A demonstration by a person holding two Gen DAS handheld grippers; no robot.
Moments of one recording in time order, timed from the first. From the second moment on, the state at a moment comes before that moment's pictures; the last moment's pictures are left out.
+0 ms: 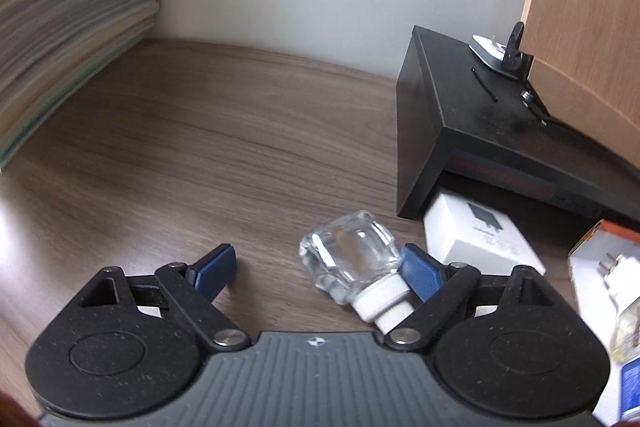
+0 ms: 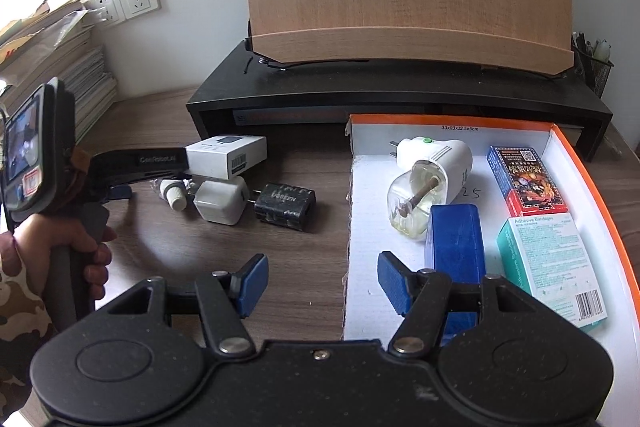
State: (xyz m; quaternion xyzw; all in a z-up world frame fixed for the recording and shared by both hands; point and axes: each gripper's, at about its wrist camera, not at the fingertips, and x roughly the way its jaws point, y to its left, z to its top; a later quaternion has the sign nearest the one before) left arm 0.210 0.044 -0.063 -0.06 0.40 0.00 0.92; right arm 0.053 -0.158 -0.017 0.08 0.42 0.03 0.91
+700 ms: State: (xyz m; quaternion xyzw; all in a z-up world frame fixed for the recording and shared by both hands) left arm 0.202 0.060 -0.071 0.03 0.35 -0.08 0.93; right arm 0.092 -0.139 -0.009 0.10 0.40 0.04 0.91
